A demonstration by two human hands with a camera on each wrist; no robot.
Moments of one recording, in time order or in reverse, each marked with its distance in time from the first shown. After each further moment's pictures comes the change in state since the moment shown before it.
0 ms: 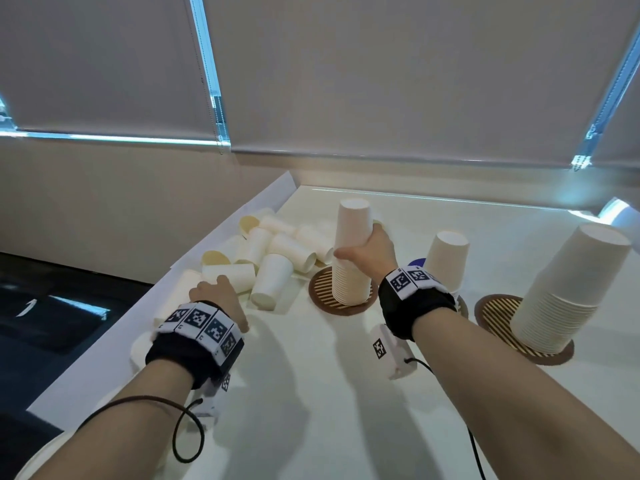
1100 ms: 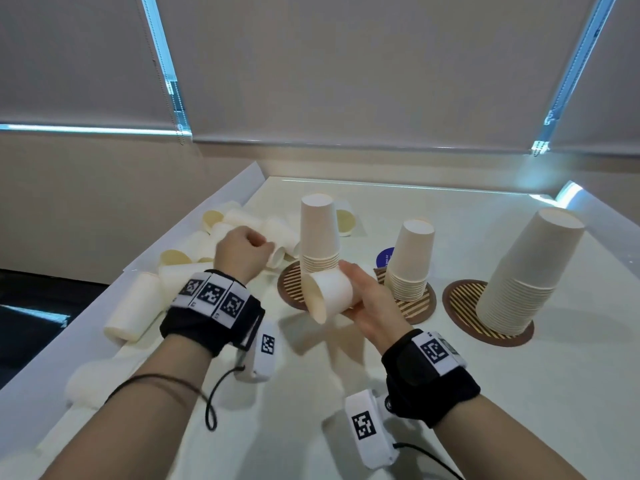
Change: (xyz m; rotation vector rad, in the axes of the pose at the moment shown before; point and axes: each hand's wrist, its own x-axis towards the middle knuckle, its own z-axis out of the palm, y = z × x) left_hand -0.011 0.081 -0.048 -0.910 0.128 0.279; right_hand -0.068 0.044 -0.019 0.994 -0.083 0.517
